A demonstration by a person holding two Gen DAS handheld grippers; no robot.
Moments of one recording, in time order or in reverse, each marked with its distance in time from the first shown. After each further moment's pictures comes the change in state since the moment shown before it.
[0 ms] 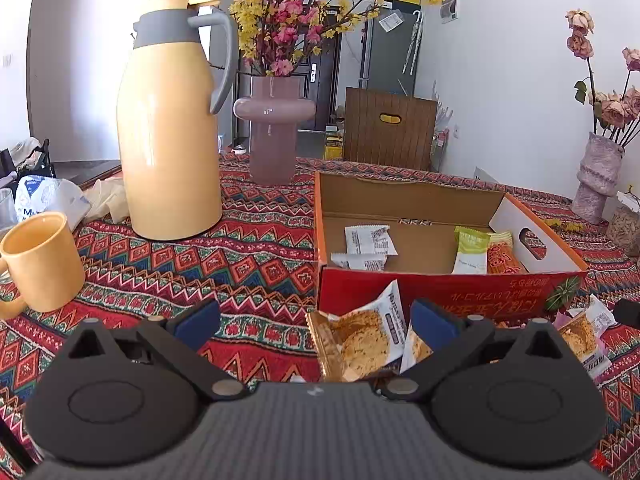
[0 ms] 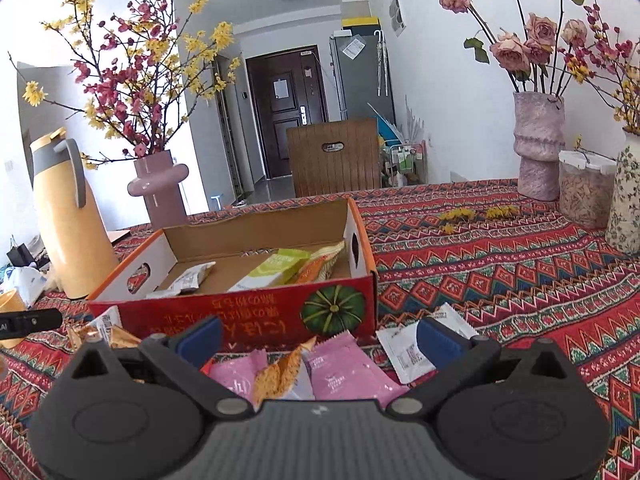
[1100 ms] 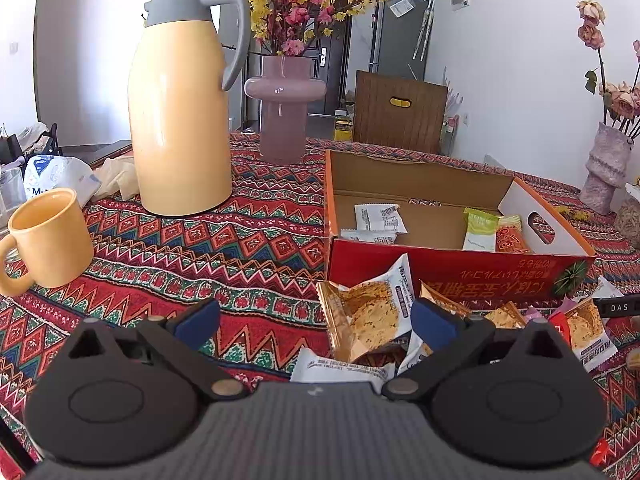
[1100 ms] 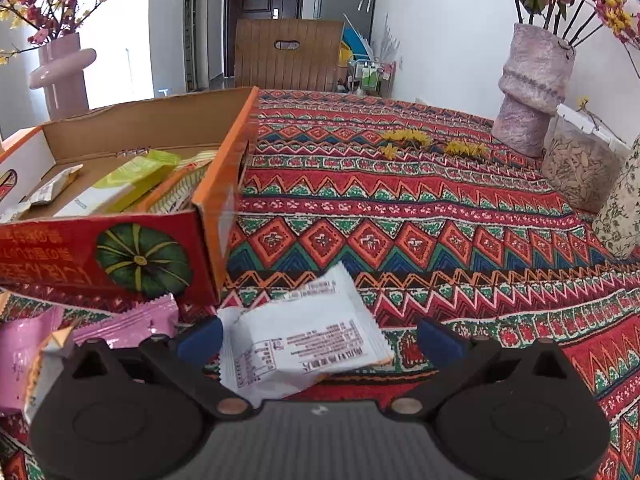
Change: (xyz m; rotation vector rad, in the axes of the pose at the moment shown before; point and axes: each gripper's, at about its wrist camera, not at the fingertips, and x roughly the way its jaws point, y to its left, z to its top) left arm -0.002 0.001 -0.006 -0.011 0.049 0.027; right arm 0.127 -0.074 0.012 -0.115 0.303 -0.178
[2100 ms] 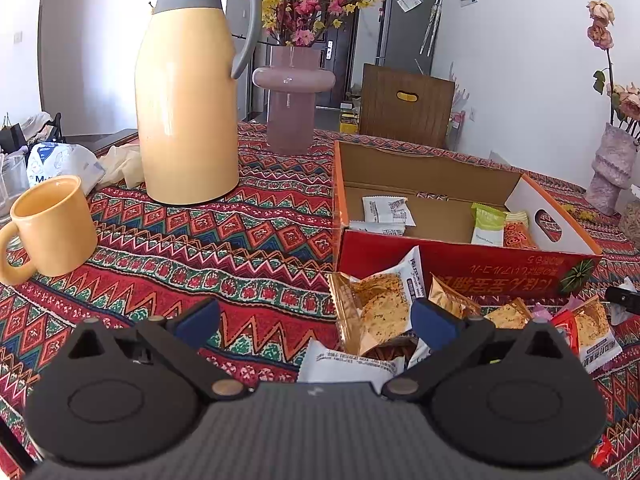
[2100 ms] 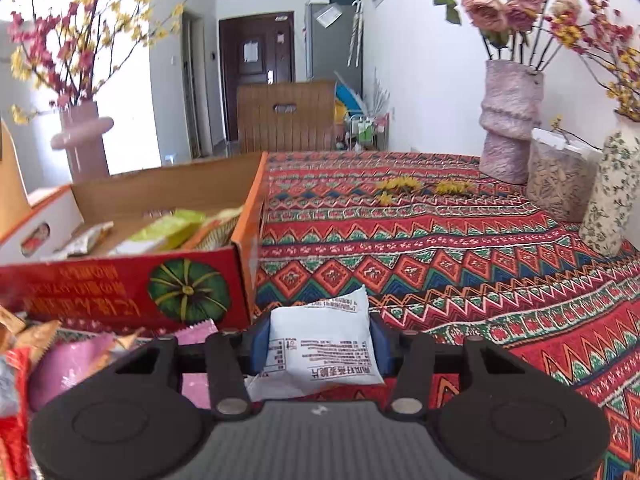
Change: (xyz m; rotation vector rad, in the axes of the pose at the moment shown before) left arm 0.003 0.007 -0.001 -0.020 0.028 0.007; right arm -0.054 -0.002 -0.028 0.080 -0.219 0.038
